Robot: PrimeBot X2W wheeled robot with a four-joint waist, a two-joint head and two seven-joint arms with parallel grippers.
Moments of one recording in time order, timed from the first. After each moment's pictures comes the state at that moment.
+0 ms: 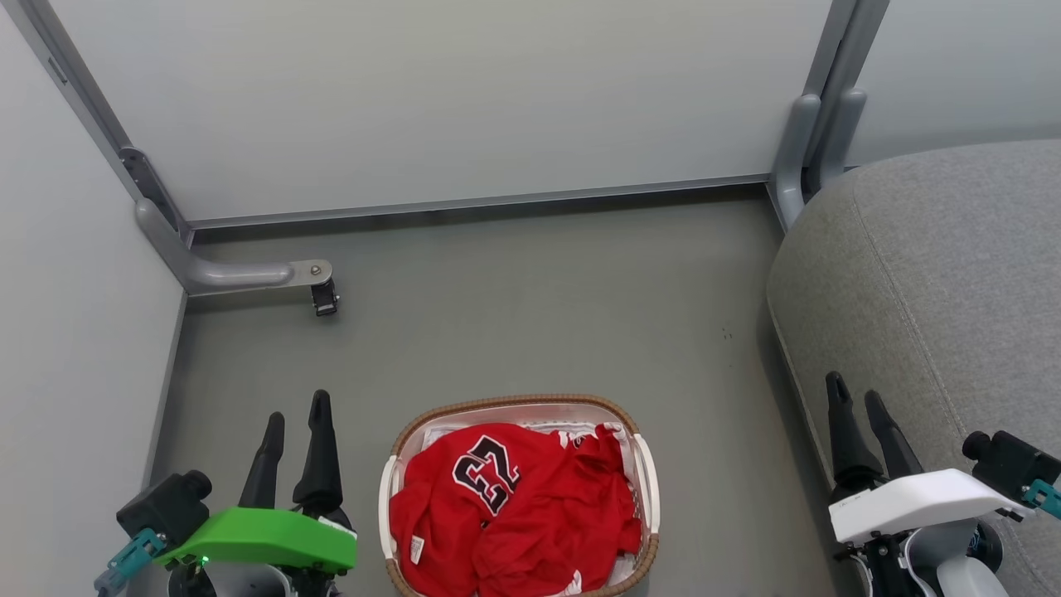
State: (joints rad) left arm -0.03 0.04 -0.10 0.19 -0.75 -0.09 -0.13; right arm -0.05 -0.04 -0.01 0.19 0.75 0.13 -0.13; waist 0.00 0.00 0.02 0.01
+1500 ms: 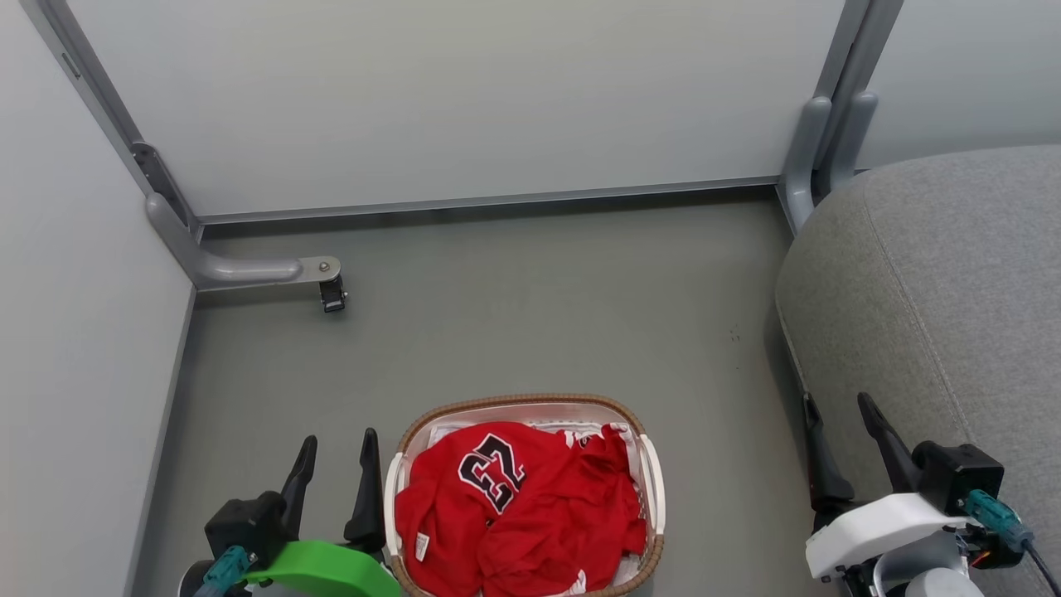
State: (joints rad) left arm -0.01 0.05 -0.18 0.29 -0.38 -0.07 -0.23; right arm -0.04 -0.05 0.01 0.24 0.28 0.13 -0.23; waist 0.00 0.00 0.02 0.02
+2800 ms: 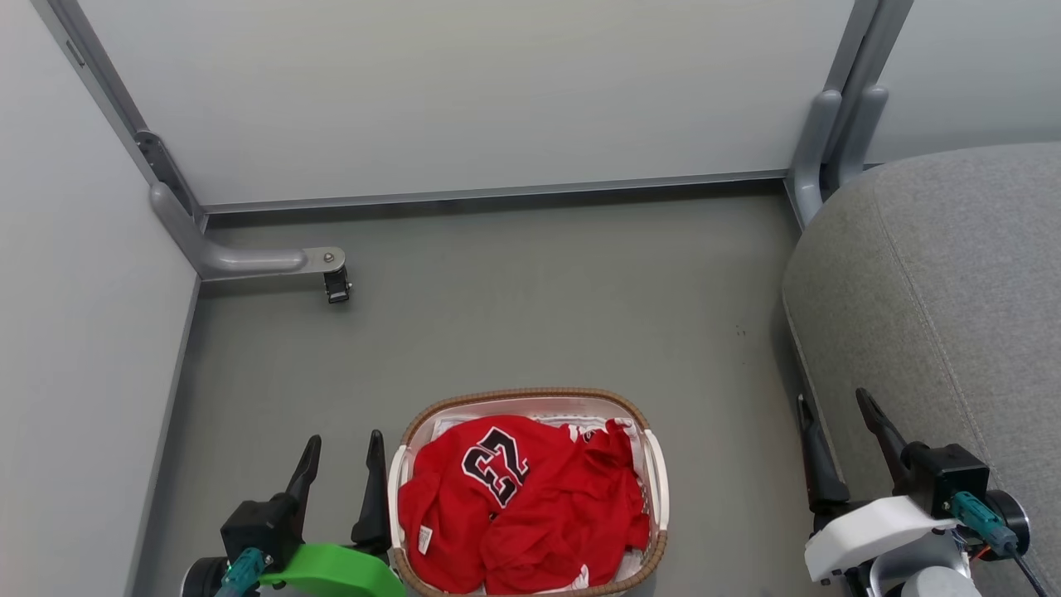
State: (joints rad) left arm -0.02 0.05 -0.19 0.32 -0.31 -0.05 -0.26; right arm -0.04 -0.05 0.00 0.25 0.16 0.13 -0.26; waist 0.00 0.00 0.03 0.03
